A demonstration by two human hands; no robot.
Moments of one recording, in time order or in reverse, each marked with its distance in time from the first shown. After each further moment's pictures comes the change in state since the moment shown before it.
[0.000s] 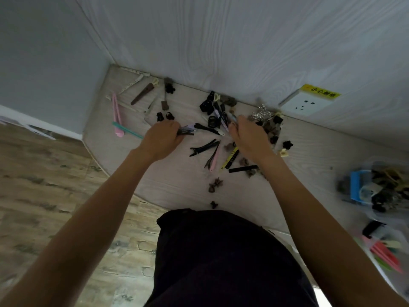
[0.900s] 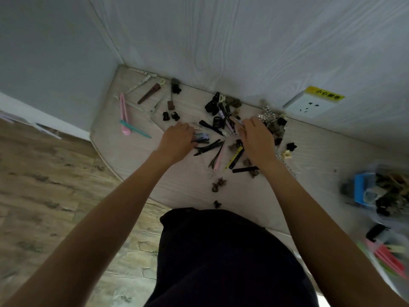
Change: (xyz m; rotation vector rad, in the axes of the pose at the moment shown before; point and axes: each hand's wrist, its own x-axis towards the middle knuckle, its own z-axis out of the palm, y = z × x) left_hand 0.005 0.026 0.013 0.141 -0.150 -0.112; right_hand -0.004 0.018 0.019 -0.097 0.201 -0.050
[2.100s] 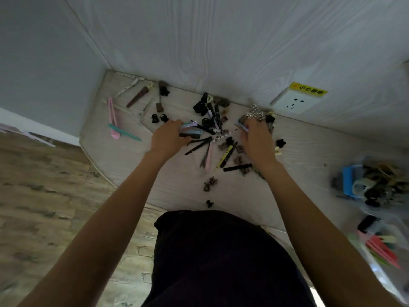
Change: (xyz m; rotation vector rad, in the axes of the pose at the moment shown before) left_hand 0.005 0.012 -0.009 -0.355 0.077 -0.233; right_hand -0.014 0.019 -0.010 0.080 0.021 0.135
